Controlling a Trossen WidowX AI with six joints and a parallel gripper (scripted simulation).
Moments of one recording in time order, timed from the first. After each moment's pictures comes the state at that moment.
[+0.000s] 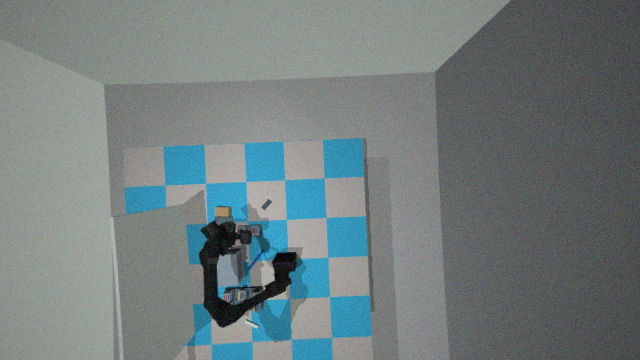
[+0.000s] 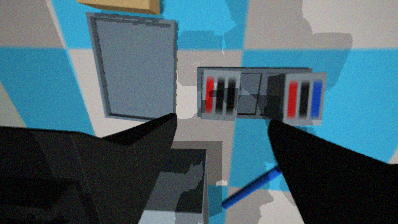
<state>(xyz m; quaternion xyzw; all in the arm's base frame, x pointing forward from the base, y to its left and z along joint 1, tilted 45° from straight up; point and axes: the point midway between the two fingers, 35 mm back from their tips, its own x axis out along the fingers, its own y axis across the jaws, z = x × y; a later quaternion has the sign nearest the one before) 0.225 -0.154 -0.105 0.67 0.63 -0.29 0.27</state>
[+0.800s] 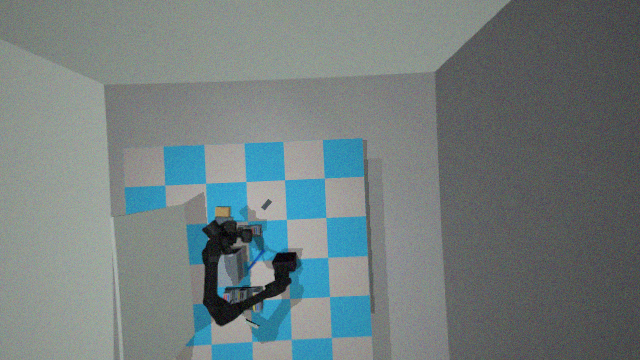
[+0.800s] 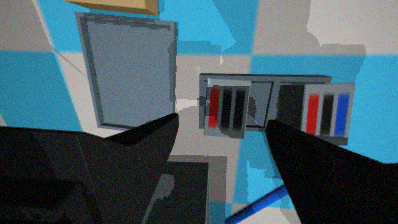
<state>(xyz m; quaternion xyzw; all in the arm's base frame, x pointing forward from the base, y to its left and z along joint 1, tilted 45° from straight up) 0.229 -0.139 -0.125 0.68 0.62 -0.29 0.27</state>
